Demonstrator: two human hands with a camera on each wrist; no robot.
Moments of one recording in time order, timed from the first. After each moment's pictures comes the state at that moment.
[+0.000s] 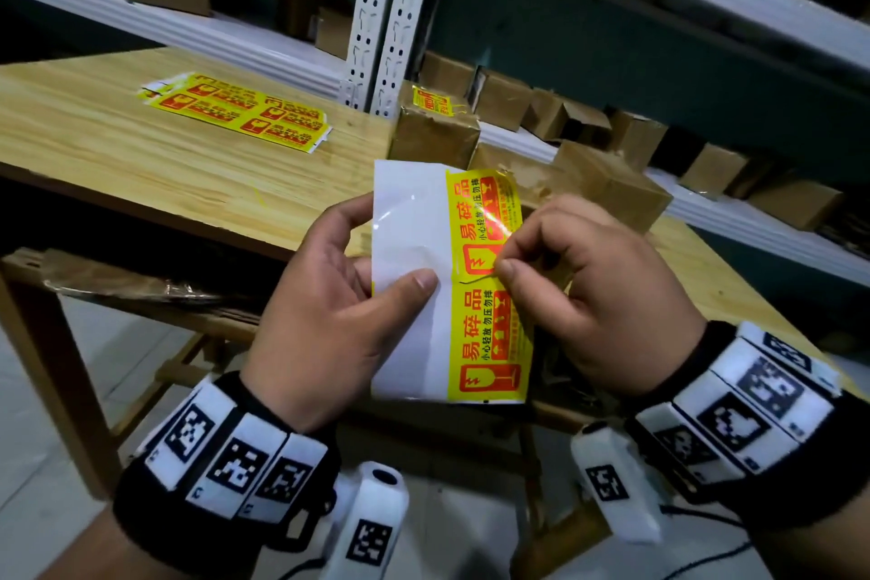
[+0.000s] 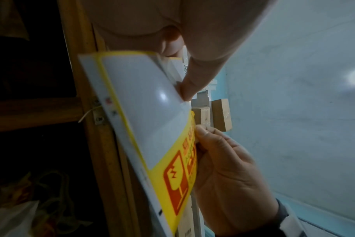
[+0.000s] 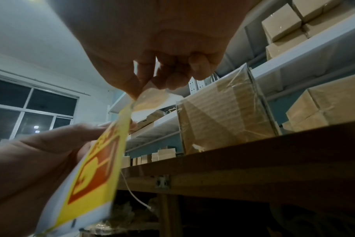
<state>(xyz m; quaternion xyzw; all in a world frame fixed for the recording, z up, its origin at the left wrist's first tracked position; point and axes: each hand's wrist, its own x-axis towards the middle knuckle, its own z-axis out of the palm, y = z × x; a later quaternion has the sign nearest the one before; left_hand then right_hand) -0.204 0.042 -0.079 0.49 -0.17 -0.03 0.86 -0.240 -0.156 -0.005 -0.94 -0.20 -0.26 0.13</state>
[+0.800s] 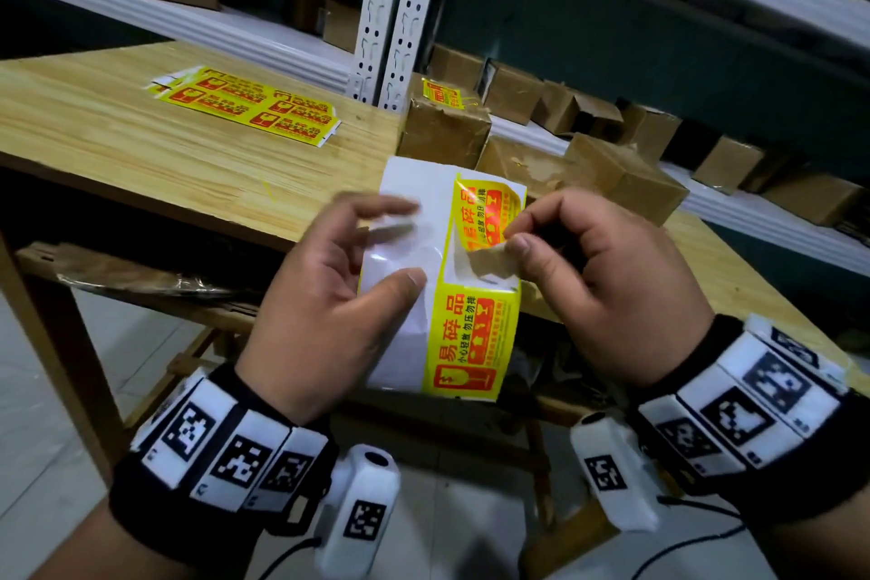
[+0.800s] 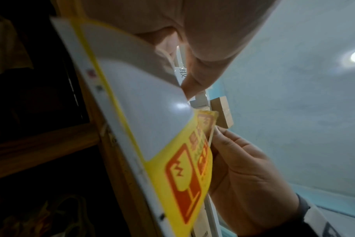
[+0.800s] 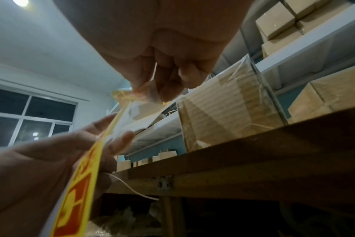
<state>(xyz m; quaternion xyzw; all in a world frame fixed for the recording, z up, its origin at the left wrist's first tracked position) -0.190 0.055 -0.094 0.59 -0.23 0.08 0.77 -0.237 -0.149 -0.009 -0.93 -0.18 -0.28 0.18</state>
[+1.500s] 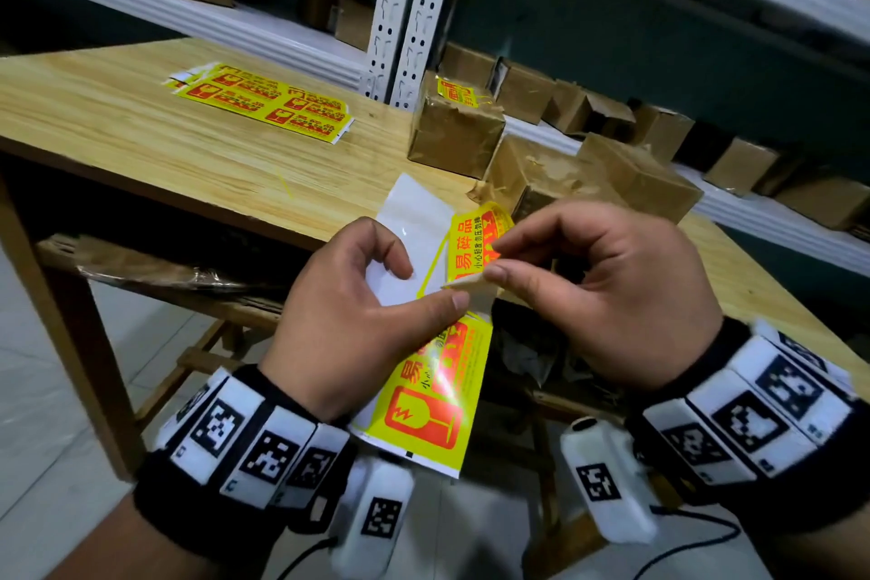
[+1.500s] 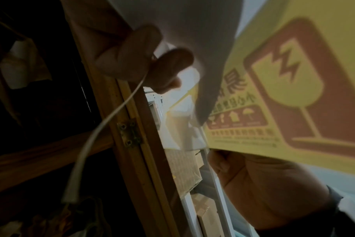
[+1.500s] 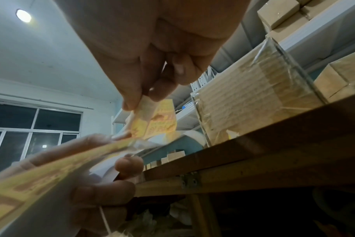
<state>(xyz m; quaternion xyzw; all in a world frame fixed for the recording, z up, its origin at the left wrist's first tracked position) -0.192 0.056 -0.102 0.70 -0.16 0.12 0.68 -0.242 -0.131 -0.011 -0.91 -0.18 -0.28 0.24</state>
